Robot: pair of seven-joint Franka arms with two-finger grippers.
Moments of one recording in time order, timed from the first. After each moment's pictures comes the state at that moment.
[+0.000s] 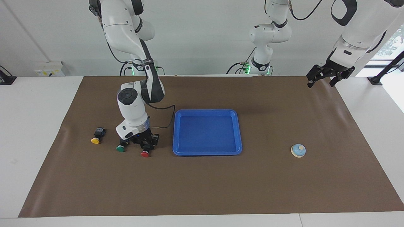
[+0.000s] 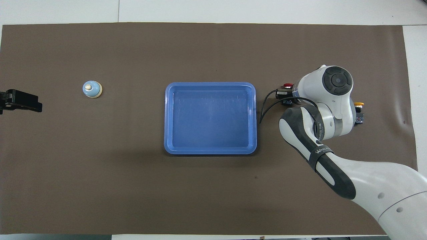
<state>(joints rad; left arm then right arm) -0.02 -0.04 0.00 -1.63 0.00 1.57 0.01 0.18 0.39 0.00 -1.95 -0.02 2.45 0.33</state>
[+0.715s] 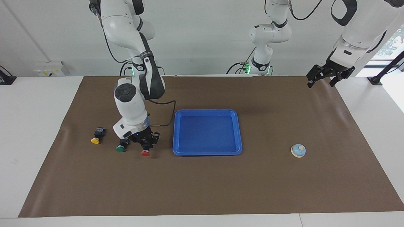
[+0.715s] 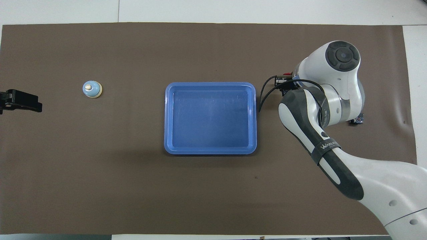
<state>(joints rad) -0.02 -0.04 0.00 -1.63 0.00 1.57 0.01 0.22 0.38 0.01 -1.72 -0.01 2.16 0.36</state>
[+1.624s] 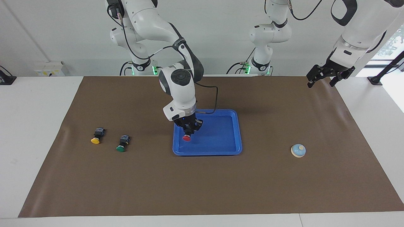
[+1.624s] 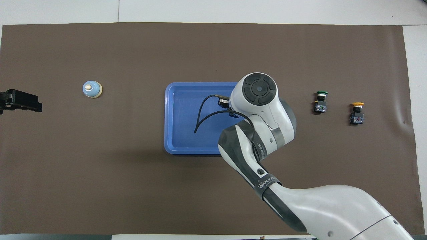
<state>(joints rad) -0.02 -0.04 0.00 -1.63 0.00 1.57 0.01 0.49 0.40 0.01 -1.80 0.01 2.27 0.80</state>
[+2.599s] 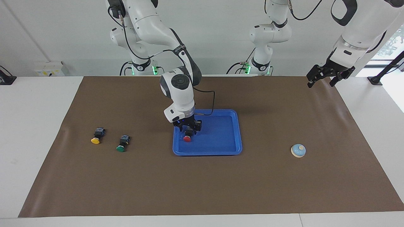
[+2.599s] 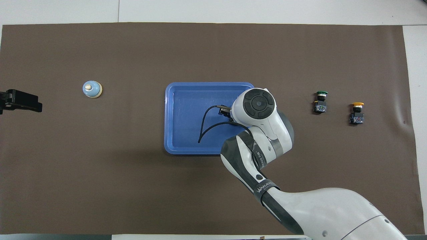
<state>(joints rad) -0.02 -0.04 0.00 -1.63 0.00 1.57 0.01 0.50 0.37 0.00 -1.88 0.01 2.31 0.79</state>
